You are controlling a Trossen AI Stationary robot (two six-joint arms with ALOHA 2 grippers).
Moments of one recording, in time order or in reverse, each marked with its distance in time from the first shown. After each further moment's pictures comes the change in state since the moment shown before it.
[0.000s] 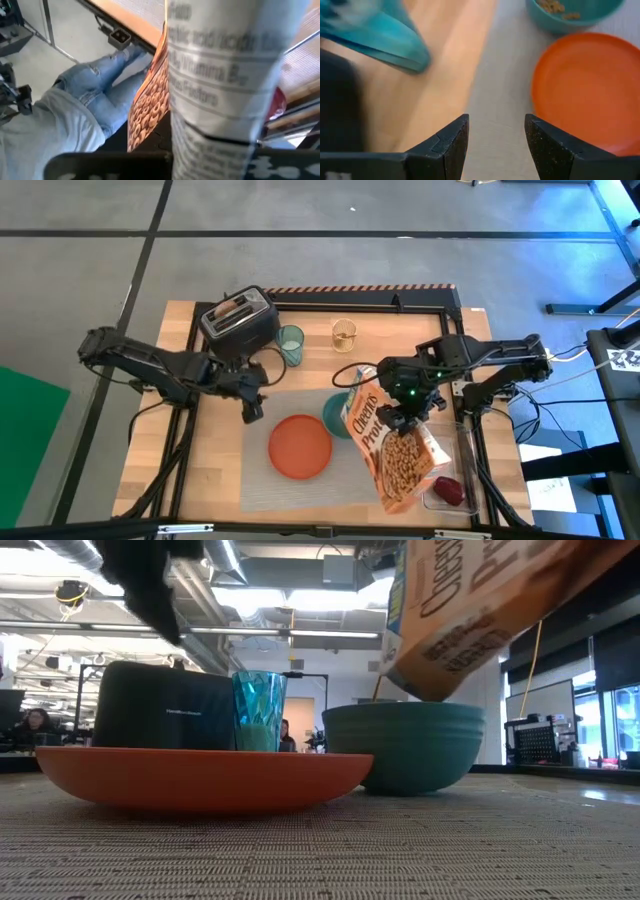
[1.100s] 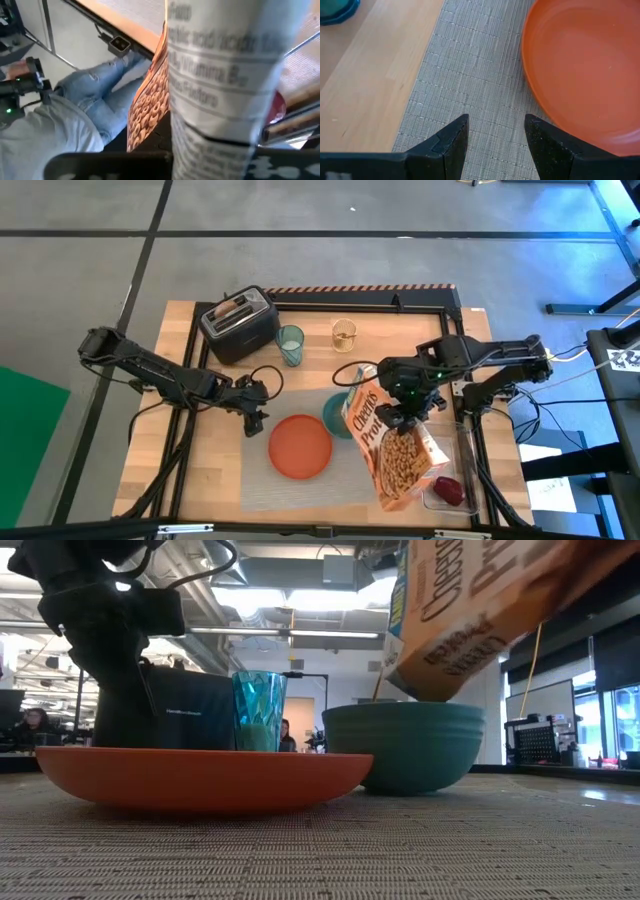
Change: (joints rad) left arm -0.023 0.000 -0.391 0.452 0.116 -0.064; right arm -0.003 0.000 0.000 -0.005 0.007 0.016
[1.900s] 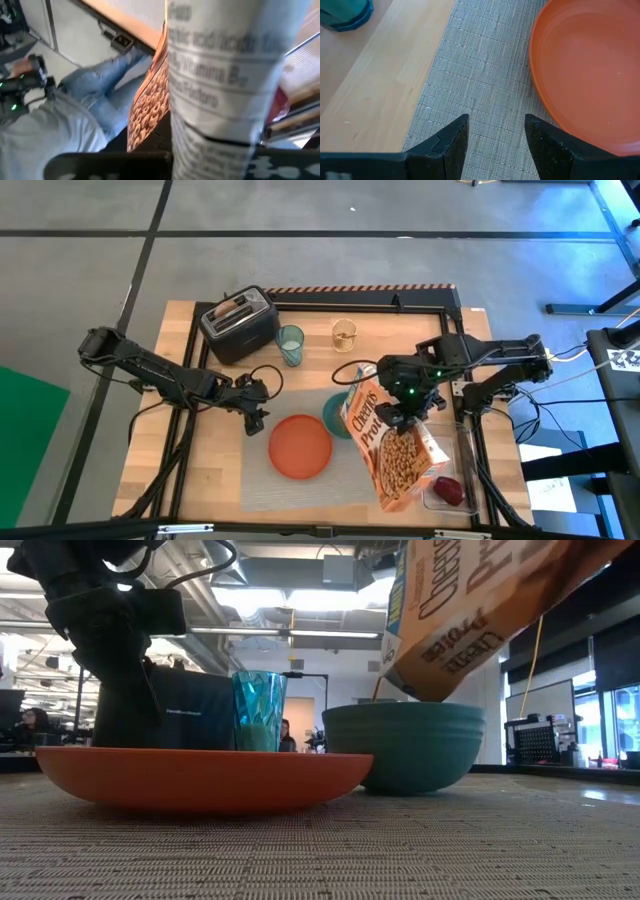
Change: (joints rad) left arm 0.000 0.000 0.000 0.000 -0.040 0.000; right arm -0.010 0.000 0.000 0.009 -0.021 -0.001
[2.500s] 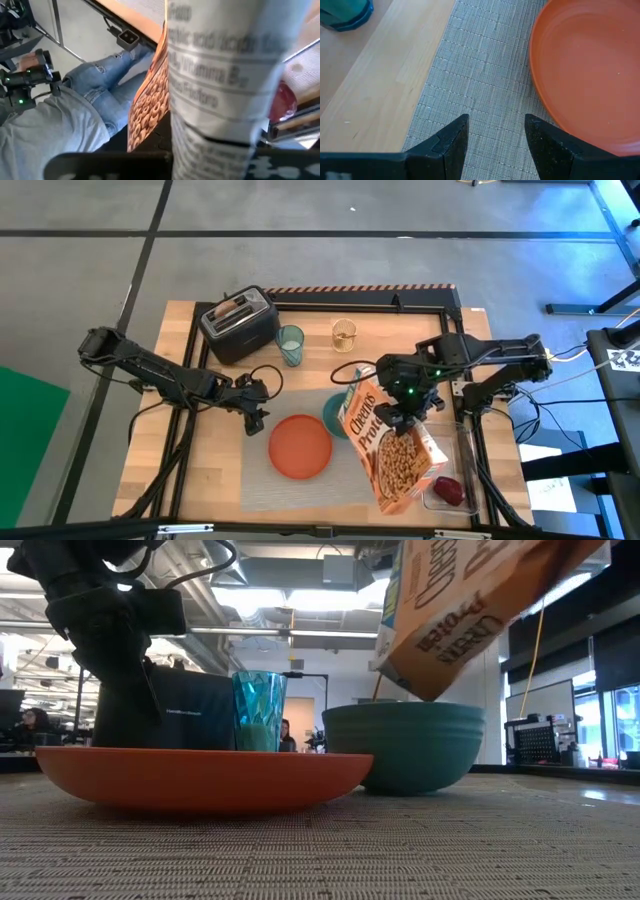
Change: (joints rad) left arm 0.000 0.000 0.000 0.000 0.000 -0.001; right arm 0.000 0.000 0.000 0.023 -0.016 0.003
